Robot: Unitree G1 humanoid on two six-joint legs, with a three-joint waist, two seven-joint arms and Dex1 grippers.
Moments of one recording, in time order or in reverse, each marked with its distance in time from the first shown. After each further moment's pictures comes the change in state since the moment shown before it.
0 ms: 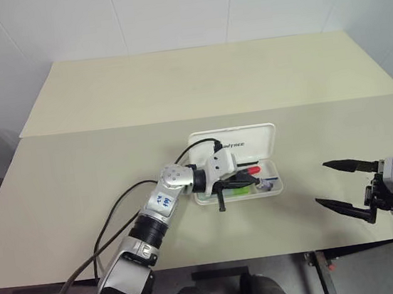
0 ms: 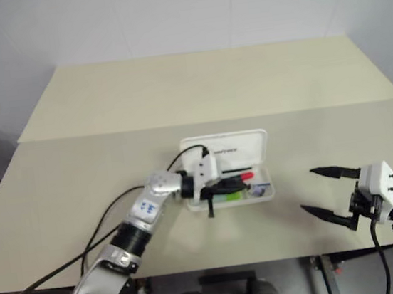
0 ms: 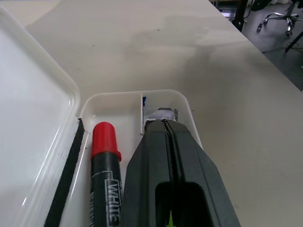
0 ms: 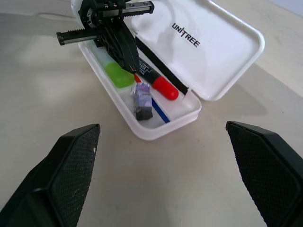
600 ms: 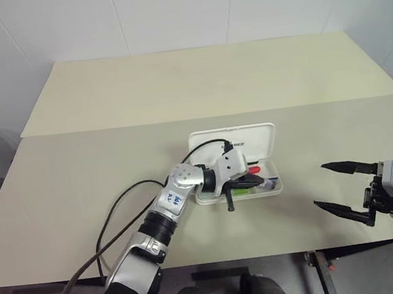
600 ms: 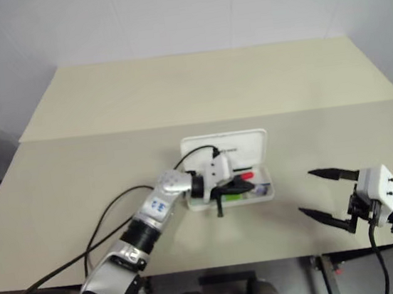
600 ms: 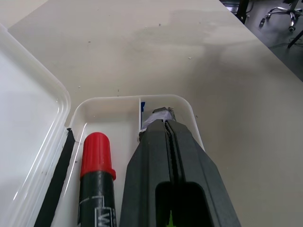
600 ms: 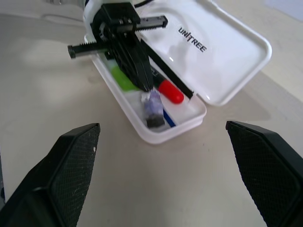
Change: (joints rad) left arm -0.038 -0.063 -0.024 0.078 0.040 -0.004 0.046; right arm 0.034 0.003 0.000 -0.075 0.003 0.009 -0.041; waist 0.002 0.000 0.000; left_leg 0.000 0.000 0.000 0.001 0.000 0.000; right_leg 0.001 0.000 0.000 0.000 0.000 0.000
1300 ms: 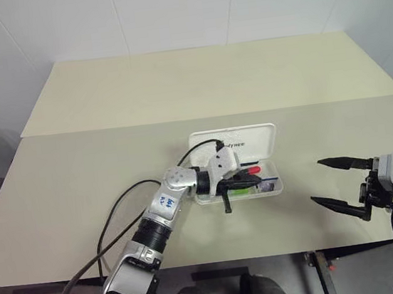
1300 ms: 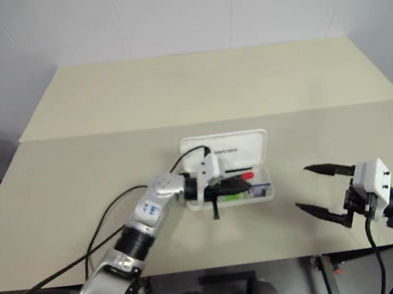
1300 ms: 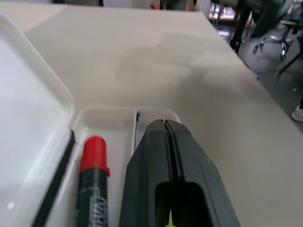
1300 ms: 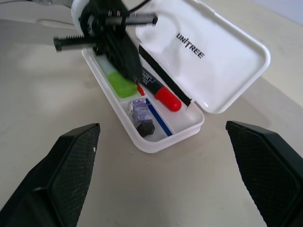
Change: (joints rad) left arm 0.075 0.043 0.065 -0.204 -0.106 0.154 -0.035; right arm -0.086 0.003 0.039 0.072 -0.005 -0.002 0.032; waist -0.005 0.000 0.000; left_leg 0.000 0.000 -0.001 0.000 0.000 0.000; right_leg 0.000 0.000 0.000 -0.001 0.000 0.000
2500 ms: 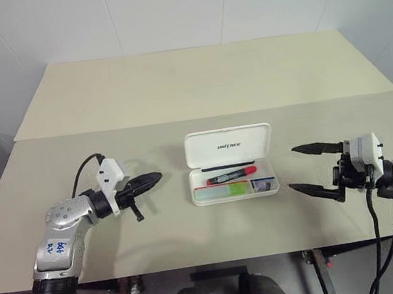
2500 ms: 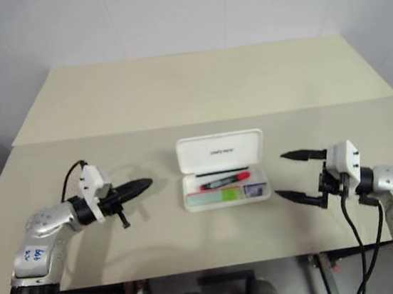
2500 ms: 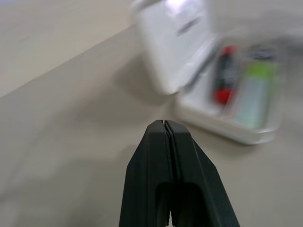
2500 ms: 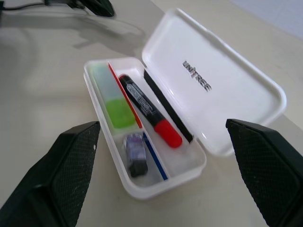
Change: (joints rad) left arm 0.390 0.459 0.423 -0.325 -0.173 0.091 0.151; right arm -0.267 0.026 0.141 0.005 0.008 0.109 0.035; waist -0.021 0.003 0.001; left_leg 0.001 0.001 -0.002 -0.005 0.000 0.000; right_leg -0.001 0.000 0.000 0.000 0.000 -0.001
